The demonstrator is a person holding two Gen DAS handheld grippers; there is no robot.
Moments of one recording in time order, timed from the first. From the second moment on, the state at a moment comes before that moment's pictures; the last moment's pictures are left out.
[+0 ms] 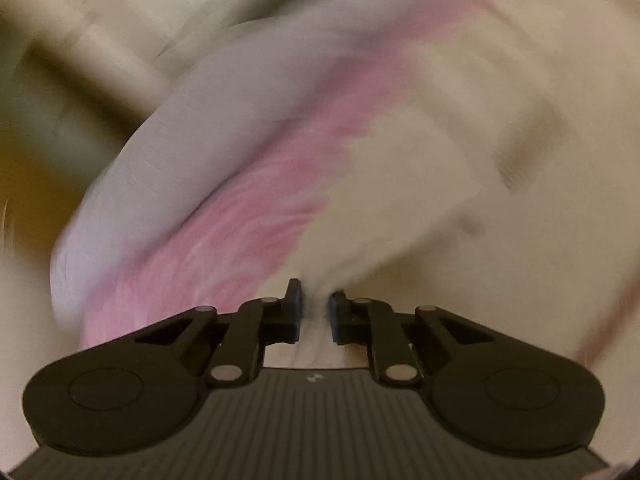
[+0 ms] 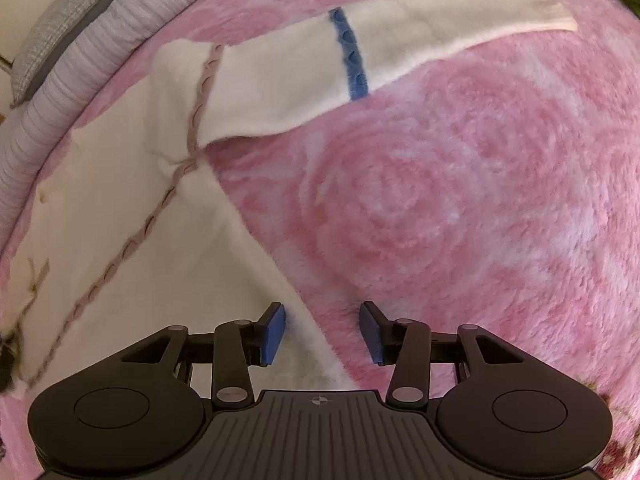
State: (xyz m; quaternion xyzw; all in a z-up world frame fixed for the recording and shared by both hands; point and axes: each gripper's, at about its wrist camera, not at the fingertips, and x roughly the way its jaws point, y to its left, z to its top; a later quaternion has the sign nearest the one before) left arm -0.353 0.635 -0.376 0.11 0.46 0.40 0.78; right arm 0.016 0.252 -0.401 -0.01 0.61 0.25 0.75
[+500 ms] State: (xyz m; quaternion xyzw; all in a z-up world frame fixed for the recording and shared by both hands) left arm -0.642 0.694 -0.379 -0.41 0.24 0.71 0.52; right arm 0.007 0.268 -0.404 -0.07 0.60 0.27 0.75
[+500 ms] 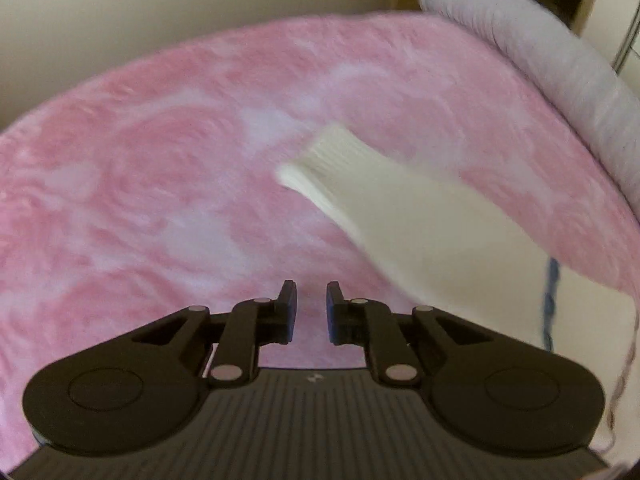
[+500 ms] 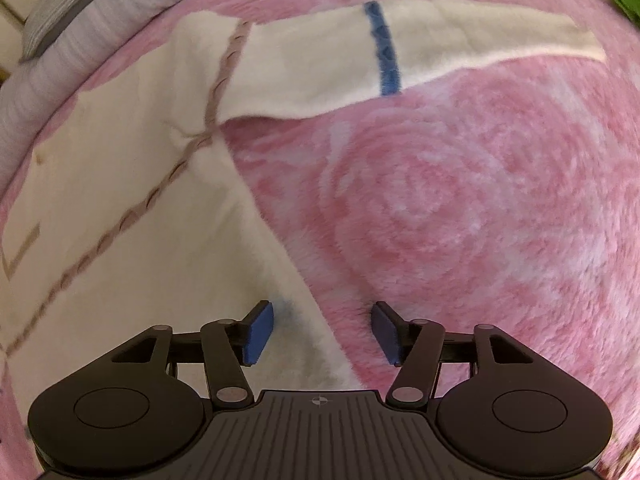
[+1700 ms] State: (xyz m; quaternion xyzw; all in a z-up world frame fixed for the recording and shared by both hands) left arm -0.577 0.469 -0.382 -0.52 0.33 0.40 0.68; right arm -0.045 0.143 -0.378 -0.02 0.60 0.27 0.75
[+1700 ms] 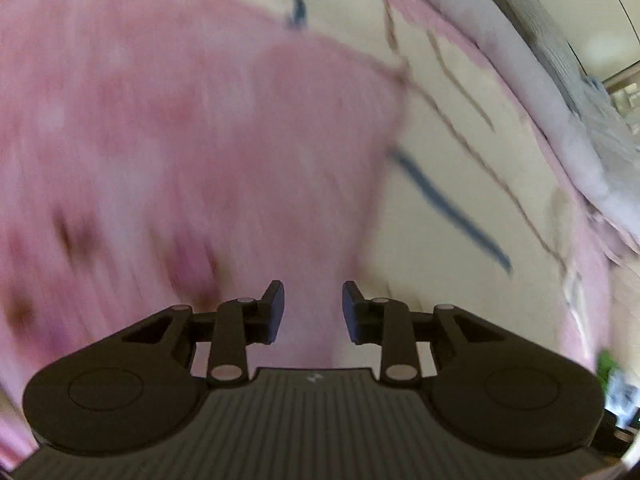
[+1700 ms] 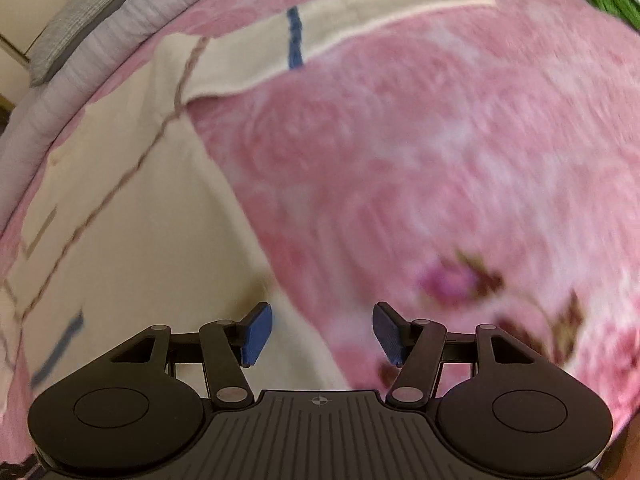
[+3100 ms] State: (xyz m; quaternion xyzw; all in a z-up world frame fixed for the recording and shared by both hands) left arm -0.469 0.221 -0.249 -0.34 0.49 0.44 0.68; right arm -0.136 0.068 -0.274 -0.20 0.55 0.44 0.69
